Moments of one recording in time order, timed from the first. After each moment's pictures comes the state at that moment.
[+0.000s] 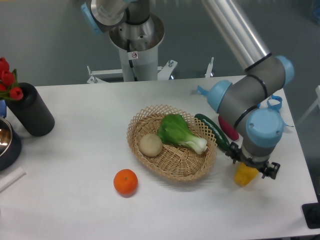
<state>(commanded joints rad) 2.62 -2.27 -1.30 -1.03 1.72 1.20</state>
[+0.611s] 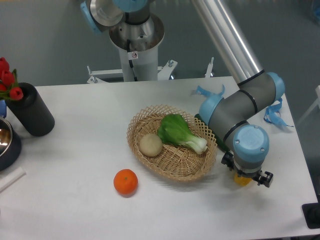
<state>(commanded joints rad) 2.59 -2.32 -1.30 -1.03 1.81 1.19</state>
